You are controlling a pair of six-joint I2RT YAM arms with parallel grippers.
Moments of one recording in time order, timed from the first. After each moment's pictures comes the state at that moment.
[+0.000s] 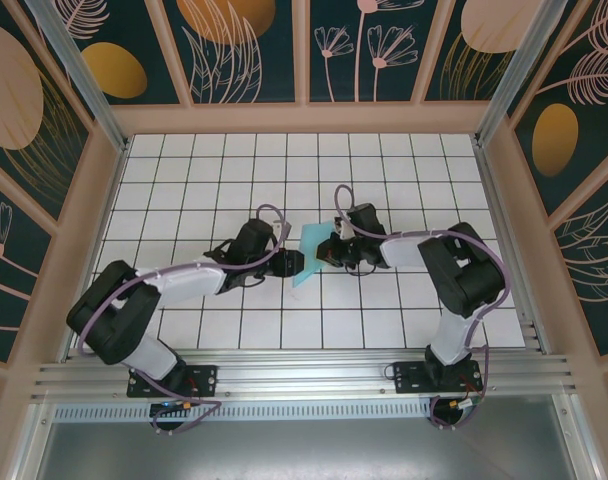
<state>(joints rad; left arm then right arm) -0.71 1.52 0.69 0.09 0.26 -0.59 0.54 1.79 0.80 0.13 -0.58 0.83</state>
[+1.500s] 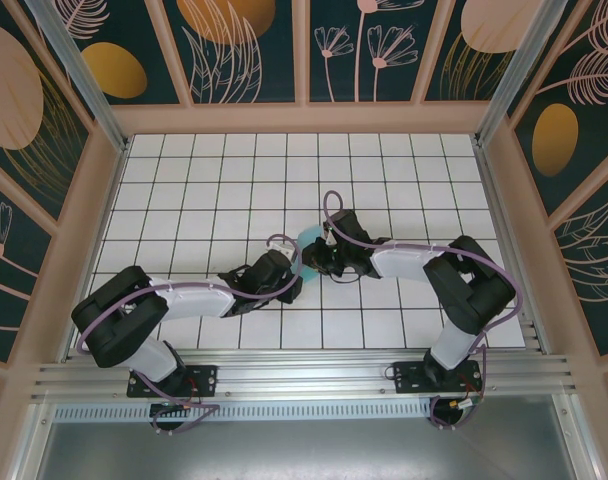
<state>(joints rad) -0.90 1.54 0.60 0.11 -0.09 -0.56 0.70 1.69 0.82 0.06 -0.41 1.02</state>
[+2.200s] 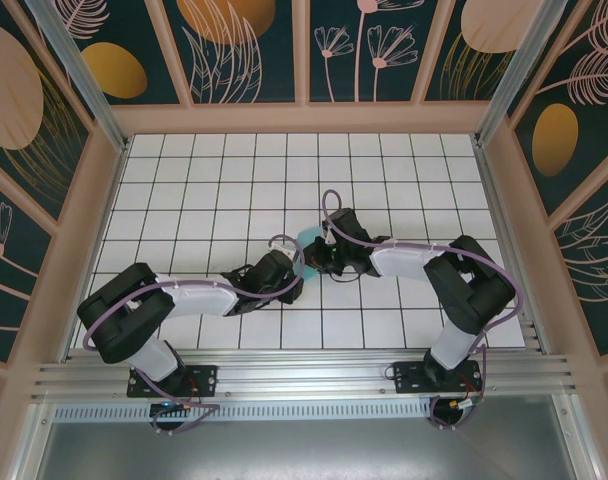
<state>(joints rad) -0.90 1.58 0.61 0.10 -0.10 -0.54 0.70 1.69 0.83 0.04 -0.41 0.99</state>
